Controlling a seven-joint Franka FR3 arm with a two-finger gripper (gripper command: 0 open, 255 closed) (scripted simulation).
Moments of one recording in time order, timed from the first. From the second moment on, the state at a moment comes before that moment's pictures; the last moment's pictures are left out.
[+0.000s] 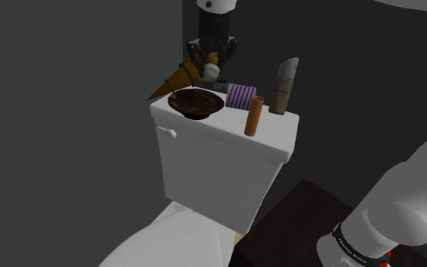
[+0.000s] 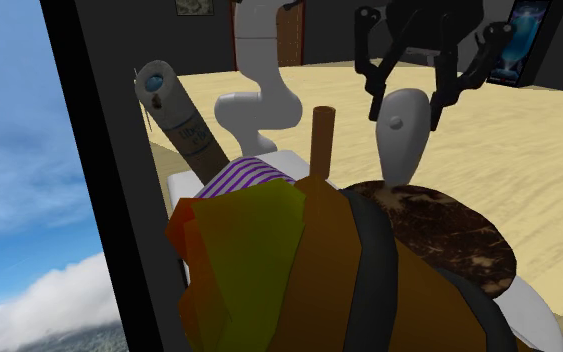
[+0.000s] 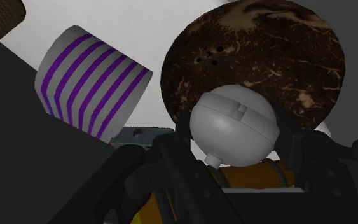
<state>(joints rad) -0.04 -0.07 0.42 -1.62 -0.17 1.65 0.67</state>
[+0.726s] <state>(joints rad) -0.01 0.04 0.45 -1.60 -0.23 1.73 0.73</state>
